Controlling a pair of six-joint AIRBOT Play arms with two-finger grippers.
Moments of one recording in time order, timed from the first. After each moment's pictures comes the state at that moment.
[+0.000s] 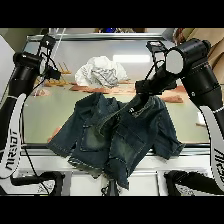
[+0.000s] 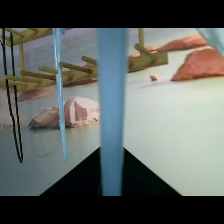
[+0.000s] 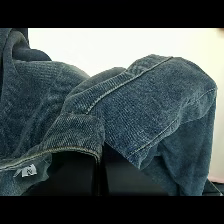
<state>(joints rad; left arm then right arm) -0.16 -1.46 1.60 1.96 -1.12 -1.43 0.48 -1.39 1.78 -1.64 1.65 1.90</state>
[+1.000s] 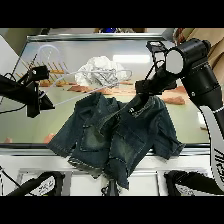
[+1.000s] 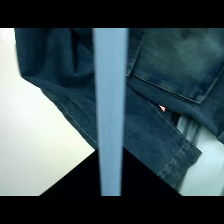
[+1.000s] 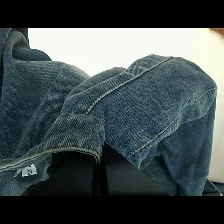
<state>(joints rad) 0.17 -1.21 1.42 1.10 -1.77 -0.23 0.48 -1.39 1.78 -1.64 1.65 1.90</state>
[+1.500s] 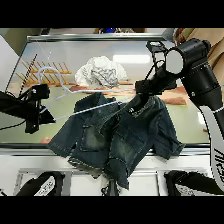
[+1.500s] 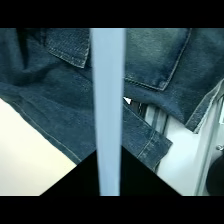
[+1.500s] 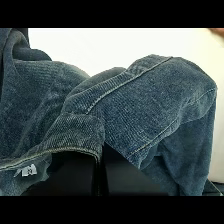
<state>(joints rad) 0.19 -1.04 1.21 1.10 -1.79 -0.13 0.48 -1.39 1.78 -1.64 1.65 1.90</state>
